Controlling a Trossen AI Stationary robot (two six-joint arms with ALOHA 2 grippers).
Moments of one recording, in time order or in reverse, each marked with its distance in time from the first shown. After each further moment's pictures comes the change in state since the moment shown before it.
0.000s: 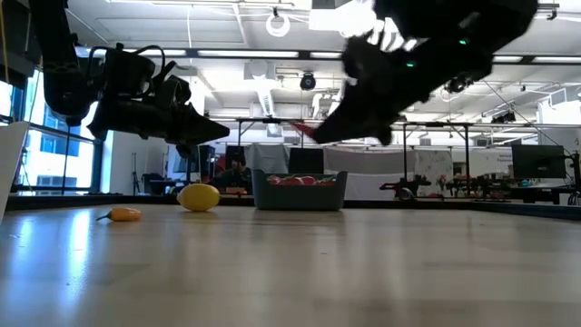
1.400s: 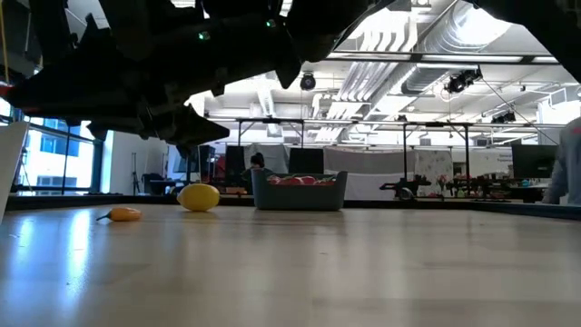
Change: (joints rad) left arm 0.000 0.000 0.000 -0.007 -0.002 0.052; right arm 0.125 0.852 1.115 -0.119 -0.403 -0.294
